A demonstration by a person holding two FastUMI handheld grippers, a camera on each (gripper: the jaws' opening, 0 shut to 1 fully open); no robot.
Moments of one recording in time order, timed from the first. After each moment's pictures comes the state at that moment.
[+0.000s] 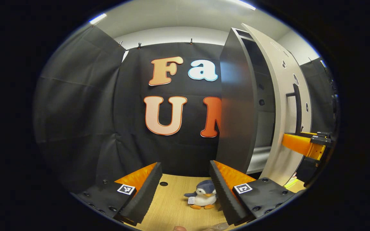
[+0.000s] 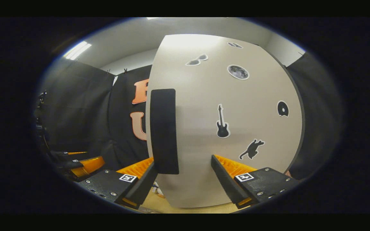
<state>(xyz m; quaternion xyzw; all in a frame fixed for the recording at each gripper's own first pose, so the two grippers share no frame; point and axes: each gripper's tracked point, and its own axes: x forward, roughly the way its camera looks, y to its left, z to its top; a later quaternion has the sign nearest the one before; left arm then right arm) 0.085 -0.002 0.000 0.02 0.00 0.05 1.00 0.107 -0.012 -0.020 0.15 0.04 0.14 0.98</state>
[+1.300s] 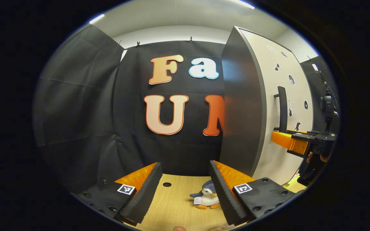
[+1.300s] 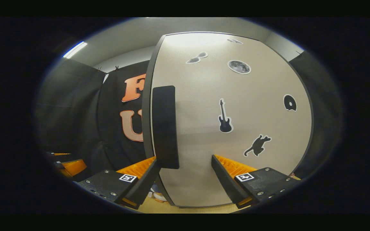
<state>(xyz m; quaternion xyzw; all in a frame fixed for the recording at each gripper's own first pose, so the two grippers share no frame) 0.094 0.016 0.001 0.03 0.01 0.04 1.00 0.149 0.015 -0.034 0.17 0.07 0.10 0.98</state>
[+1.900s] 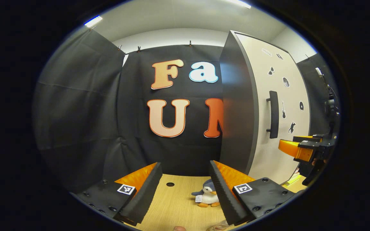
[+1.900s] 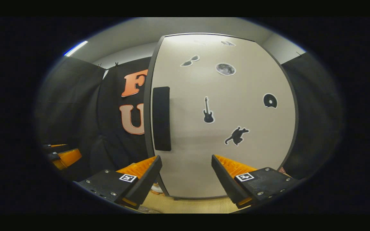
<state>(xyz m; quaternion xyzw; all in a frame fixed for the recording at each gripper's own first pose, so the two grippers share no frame) 0.054 0.007 0.016 0.04 0.00 0.06 1.00 0.087 -0.018 -0.038 0.16 0.08 0.09 0.98</state>
